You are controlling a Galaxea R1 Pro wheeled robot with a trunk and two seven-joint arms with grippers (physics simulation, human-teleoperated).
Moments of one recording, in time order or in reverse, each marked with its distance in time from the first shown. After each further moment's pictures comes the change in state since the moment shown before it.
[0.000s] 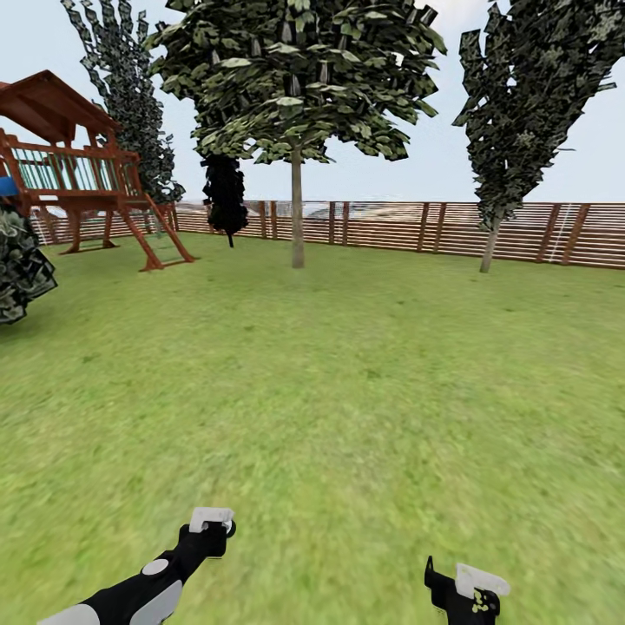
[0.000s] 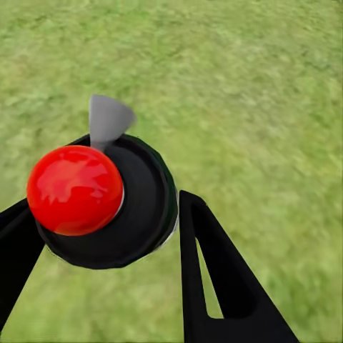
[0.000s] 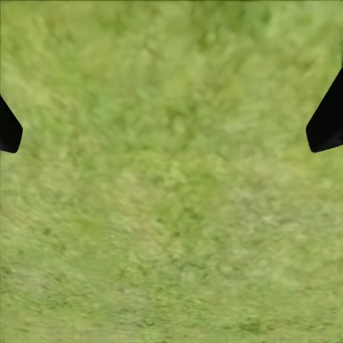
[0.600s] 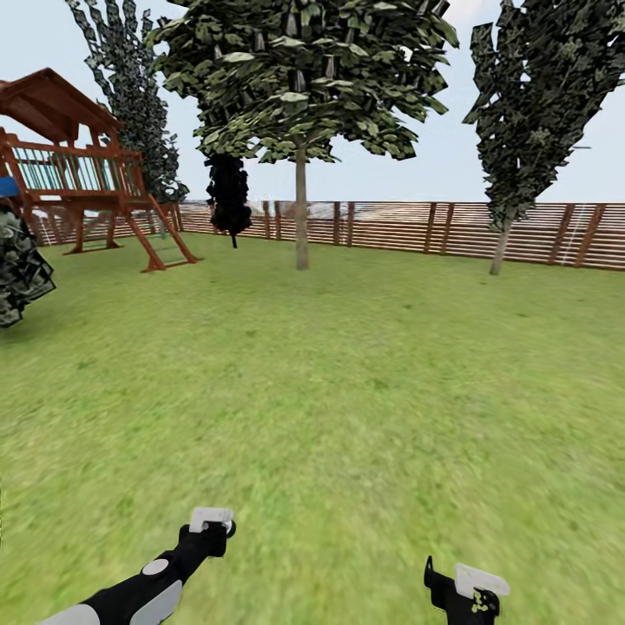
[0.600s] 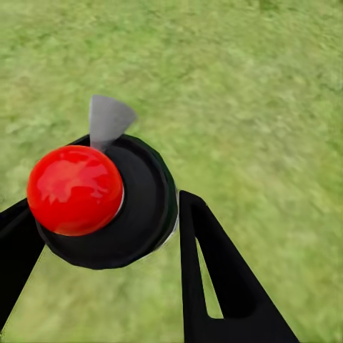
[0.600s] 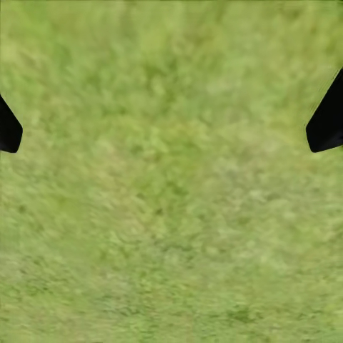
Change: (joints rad) left arm 0.000 0.000 0.000 0.000 0.000 0.000 0.000; right arm 0.000 0.001 0.001 0.000 0.000 0.000 -0.001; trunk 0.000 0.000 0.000
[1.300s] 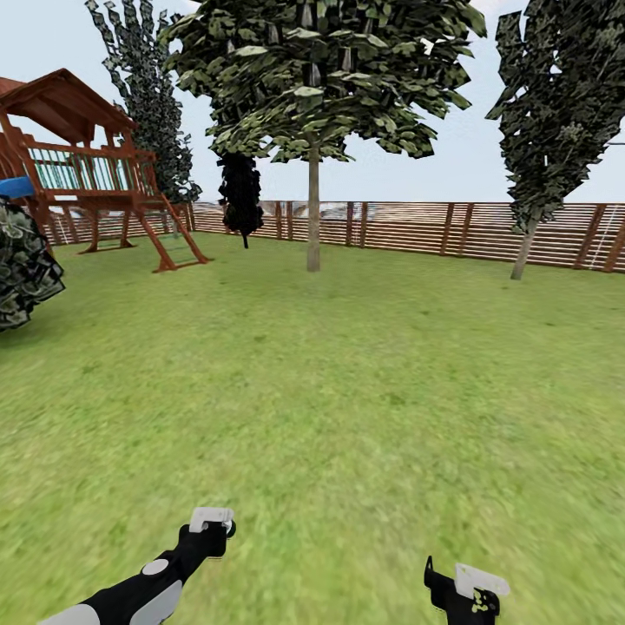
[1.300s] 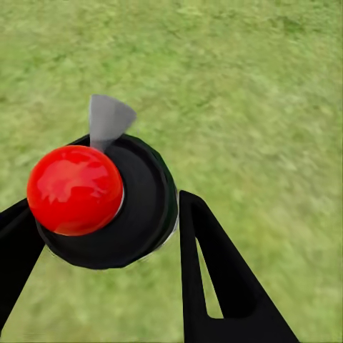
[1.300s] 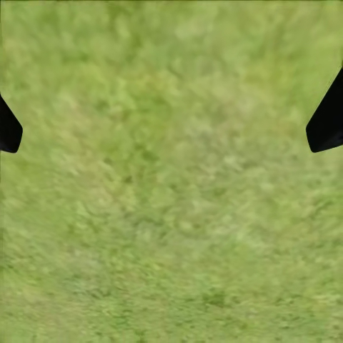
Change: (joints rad) left arm 0.000 0.000 0.000 0.001 0.000 0.000 0.000; right arm 0.000 0.000 0.000 0.000 0.000 0.000 0.000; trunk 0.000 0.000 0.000
